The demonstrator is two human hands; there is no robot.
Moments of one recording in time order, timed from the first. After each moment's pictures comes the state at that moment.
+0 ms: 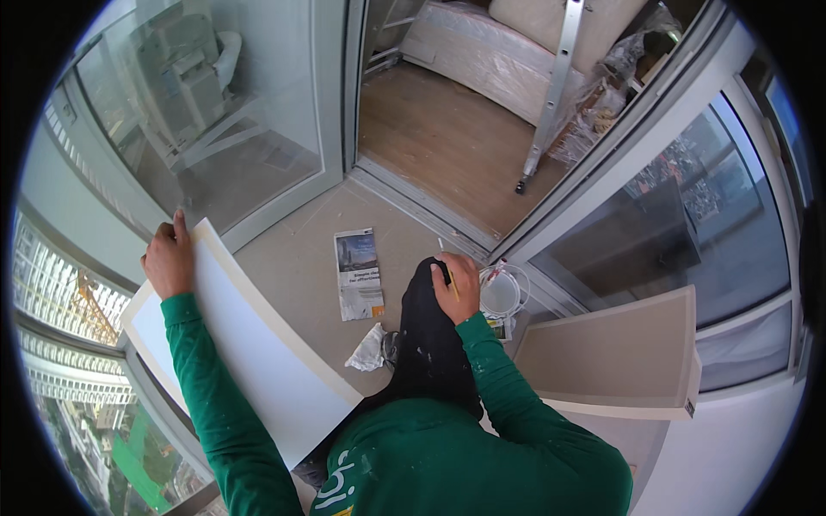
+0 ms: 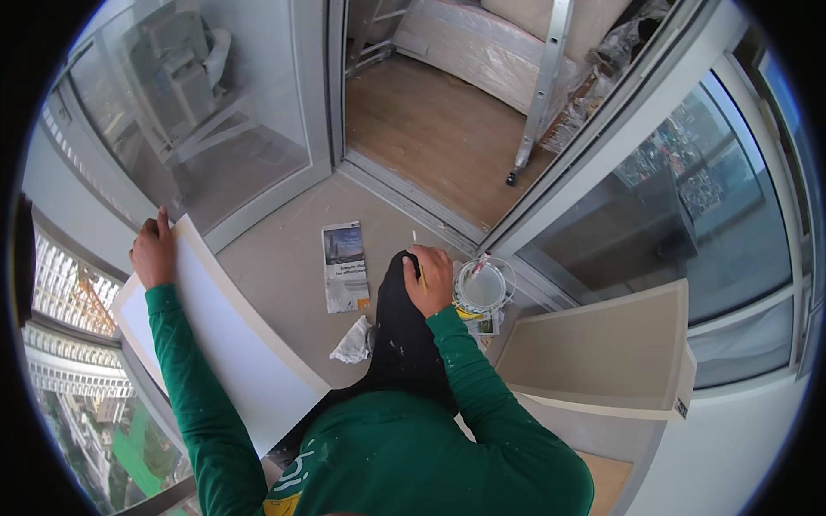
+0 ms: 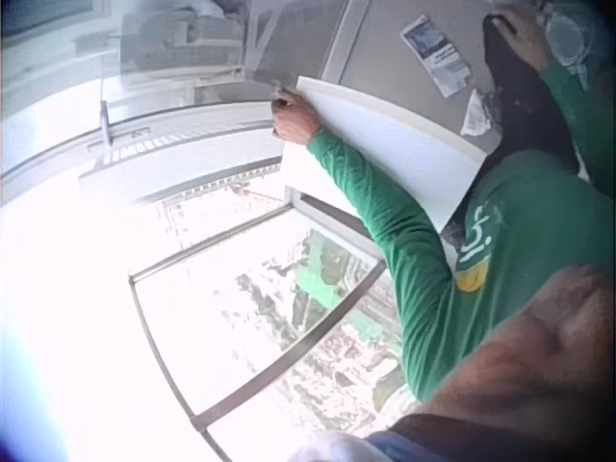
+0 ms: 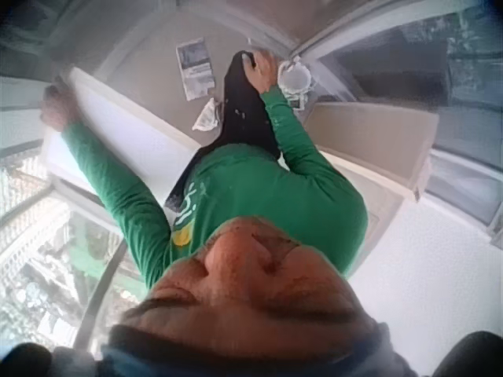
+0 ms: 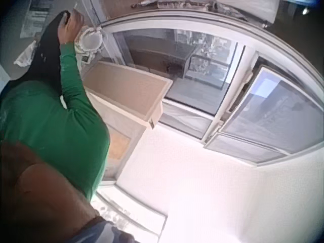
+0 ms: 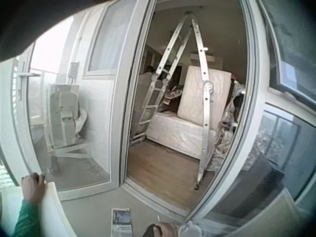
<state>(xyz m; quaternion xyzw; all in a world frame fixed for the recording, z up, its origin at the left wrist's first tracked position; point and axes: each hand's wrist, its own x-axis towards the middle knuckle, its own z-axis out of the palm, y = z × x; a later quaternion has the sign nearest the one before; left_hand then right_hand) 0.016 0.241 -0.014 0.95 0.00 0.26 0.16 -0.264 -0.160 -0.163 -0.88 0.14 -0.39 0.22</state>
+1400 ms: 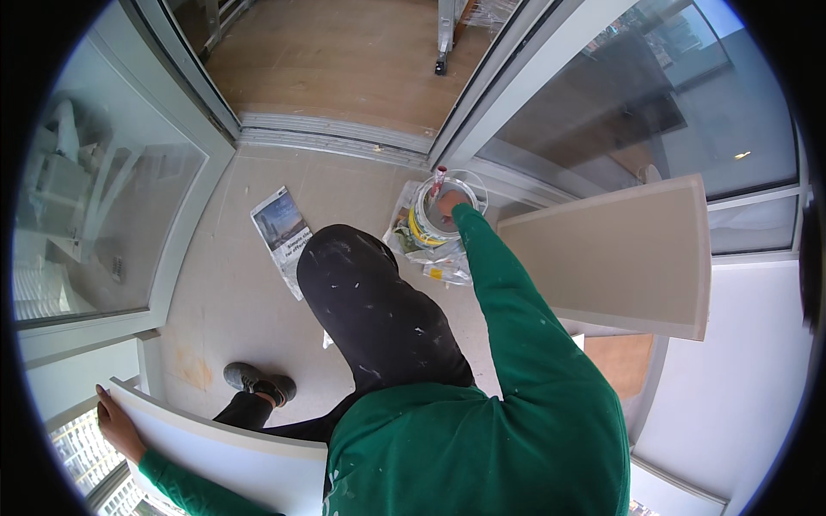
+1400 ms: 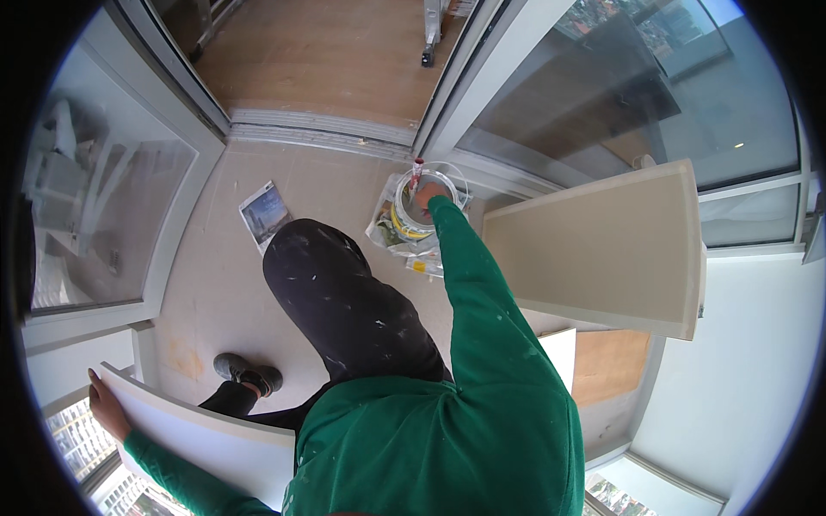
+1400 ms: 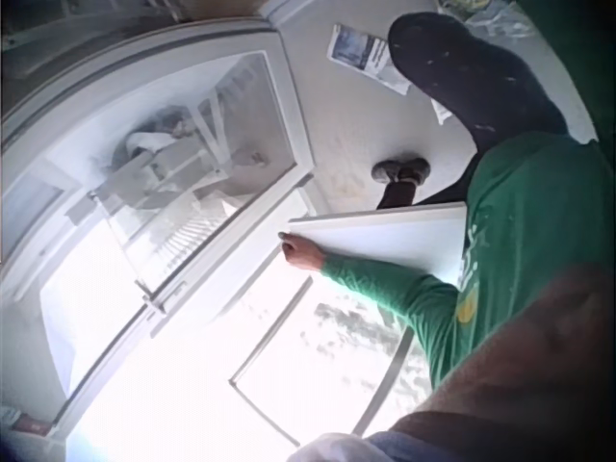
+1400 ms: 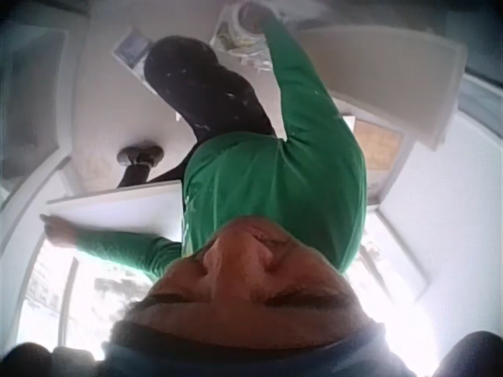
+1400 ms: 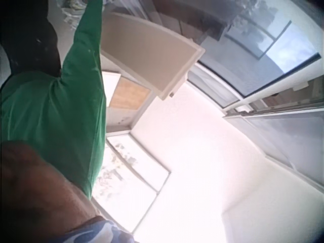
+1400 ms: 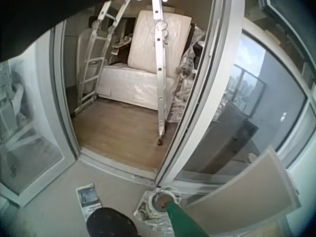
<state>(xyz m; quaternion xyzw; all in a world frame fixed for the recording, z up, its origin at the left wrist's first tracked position) 0.041 0.349 -0.050 0.98 0.04 0.13 0.11 -0.317 -0.403 -0.408 -0.69 0.58 0.13 0.41</state>
